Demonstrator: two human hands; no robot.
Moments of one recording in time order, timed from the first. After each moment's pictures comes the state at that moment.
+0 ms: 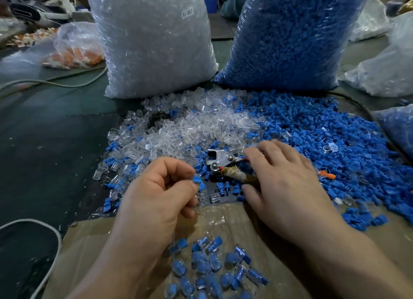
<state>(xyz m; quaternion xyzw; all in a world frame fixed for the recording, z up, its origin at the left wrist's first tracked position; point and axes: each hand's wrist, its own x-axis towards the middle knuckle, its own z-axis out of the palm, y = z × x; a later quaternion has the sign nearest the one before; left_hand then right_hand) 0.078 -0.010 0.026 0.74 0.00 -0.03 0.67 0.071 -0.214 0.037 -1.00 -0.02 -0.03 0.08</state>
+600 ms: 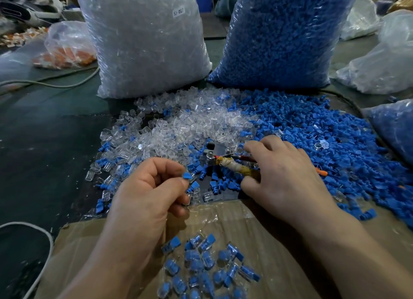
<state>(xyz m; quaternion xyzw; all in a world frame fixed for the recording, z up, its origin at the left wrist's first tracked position) 0.082 -0.011 0.028 0.71 0.04 -0.06 0.70 0.087 -0.227 0.042 -1.00 0.00 -0.04 0.08</state>
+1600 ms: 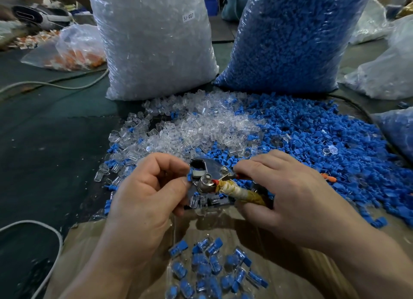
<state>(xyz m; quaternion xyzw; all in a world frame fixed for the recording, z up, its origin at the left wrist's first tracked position) 0.083 -0.001 0.023 0.72 -0.06 0.02 0.69 0.064 -0.226 0.056 -0.97 -0.19 -0.07 0.16</state>
